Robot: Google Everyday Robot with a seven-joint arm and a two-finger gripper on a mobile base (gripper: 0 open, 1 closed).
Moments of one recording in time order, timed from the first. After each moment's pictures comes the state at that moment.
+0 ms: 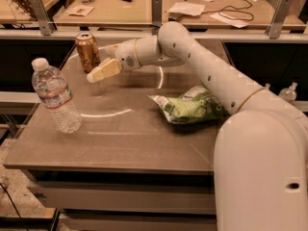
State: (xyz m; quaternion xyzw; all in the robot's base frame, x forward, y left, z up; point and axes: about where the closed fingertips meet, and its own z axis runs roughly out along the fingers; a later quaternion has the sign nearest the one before) arm 0.727 0.157 0.864 -0.52 0.61 0.40 0.45
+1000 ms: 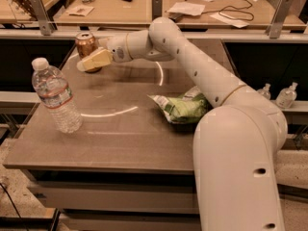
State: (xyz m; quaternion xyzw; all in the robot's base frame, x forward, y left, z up) arm 0.758 0.189 0.878 -0.49 0.61 0.42 0.46
